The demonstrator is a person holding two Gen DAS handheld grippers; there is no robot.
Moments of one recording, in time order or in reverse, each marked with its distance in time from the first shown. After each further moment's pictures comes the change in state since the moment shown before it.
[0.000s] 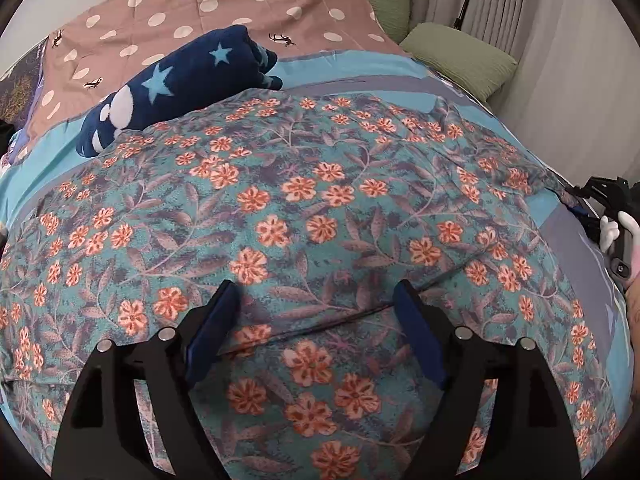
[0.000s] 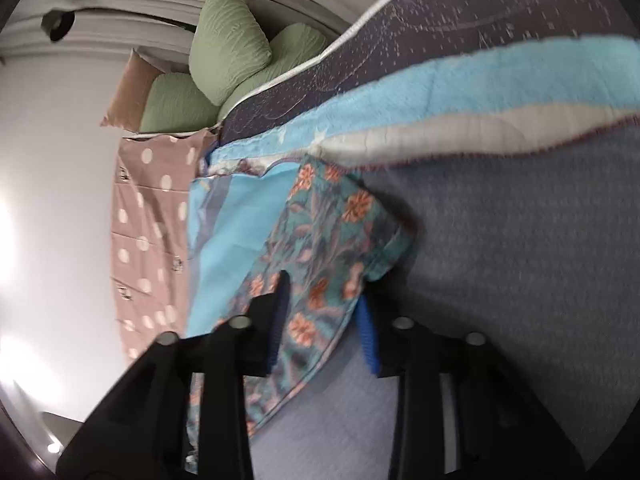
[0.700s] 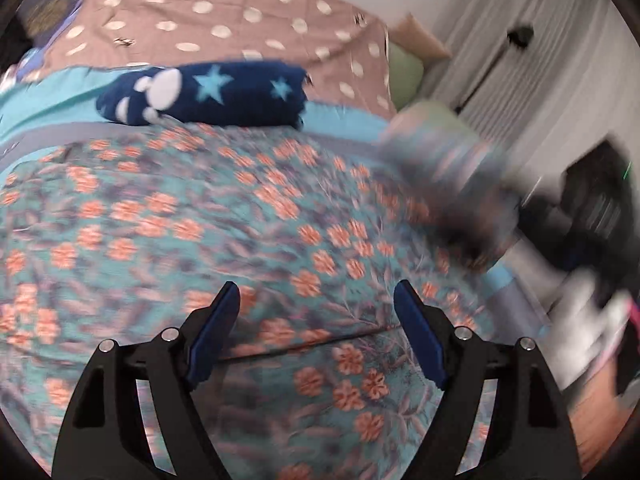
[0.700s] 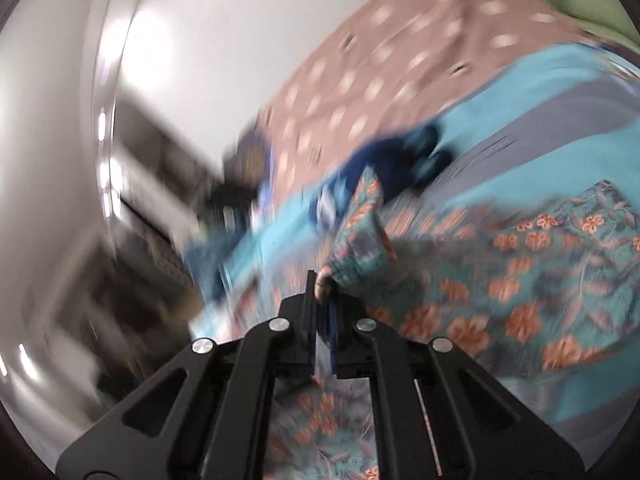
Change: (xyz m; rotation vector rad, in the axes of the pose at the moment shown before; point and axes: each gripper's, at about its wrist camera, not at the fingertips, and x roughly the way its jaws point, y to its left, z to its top) left arm -0.051 0.081 -0.010 -0.310 -0.167 -0.234; right arm 0.025 0.273 -0.359 -1.048 0.554 0.493
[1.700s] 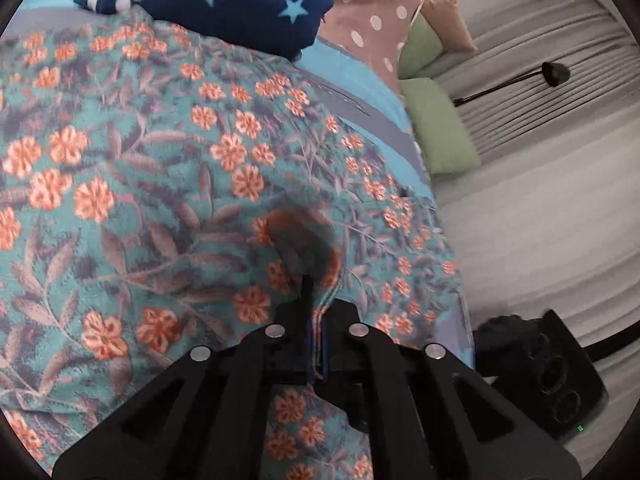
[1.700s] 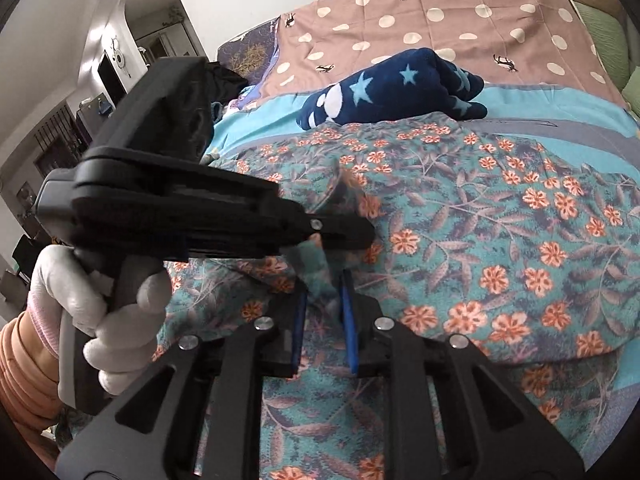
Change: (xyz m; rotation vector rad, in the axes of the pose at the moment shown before) left arm 0.076 0.006 0.030 -0.257 0.264 -0.171; right arm 0.033 0.030 -0.067 -0.272 0.106 -0.170
